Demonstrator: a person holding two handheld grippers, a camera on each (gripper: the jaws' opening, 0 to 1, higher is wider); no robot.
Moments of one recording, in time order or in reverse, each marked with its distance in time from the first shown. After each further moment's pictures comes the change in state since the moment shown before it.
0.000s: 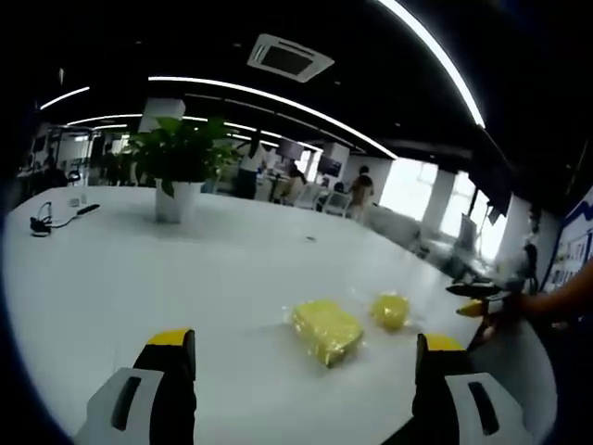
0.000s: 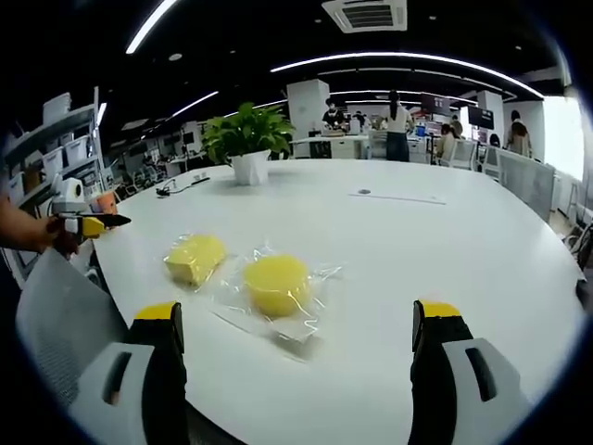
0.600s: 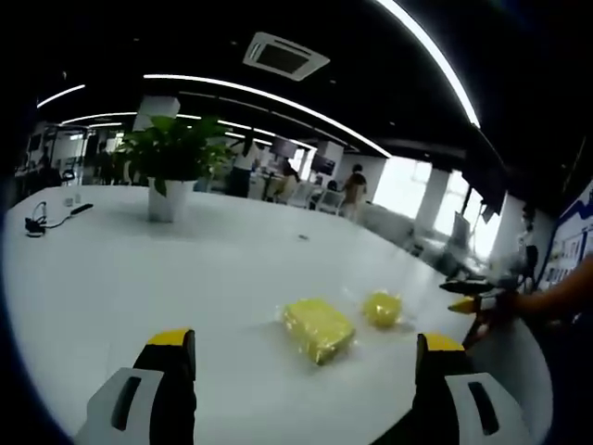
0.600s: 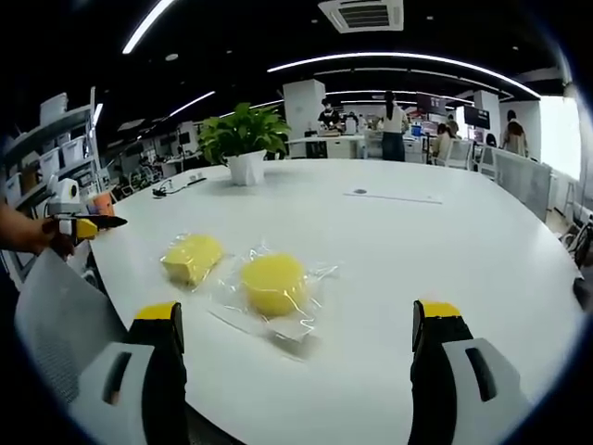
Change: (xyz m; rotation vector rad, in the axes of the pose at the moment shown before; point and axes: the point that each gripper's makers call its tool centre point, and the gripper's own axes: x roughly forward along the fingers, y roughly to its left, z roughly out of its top) left arm 0.000 -0.010 -0.002 0.009 0.013 -0.027; right arm 0.000 0.000 0.001 -0.011 -0.002 -0.007
